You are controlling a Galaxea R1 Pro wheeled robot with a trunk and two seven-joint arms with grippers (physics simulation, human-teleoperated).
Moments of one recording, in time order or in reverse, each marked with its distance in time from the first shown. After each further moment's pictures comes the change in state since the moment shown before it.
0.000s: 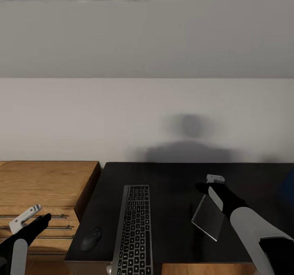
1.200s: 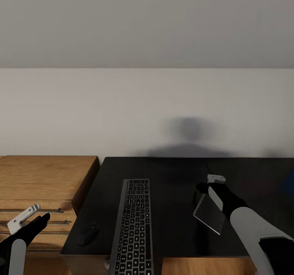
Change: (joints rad) left arm 0.000 0.006 0.006 0.000 0.010 -0.001 -0.001; right arm 0.000 0.000 0.001 0.000 0.004 -0.003 -0.028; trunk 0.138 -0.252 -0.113
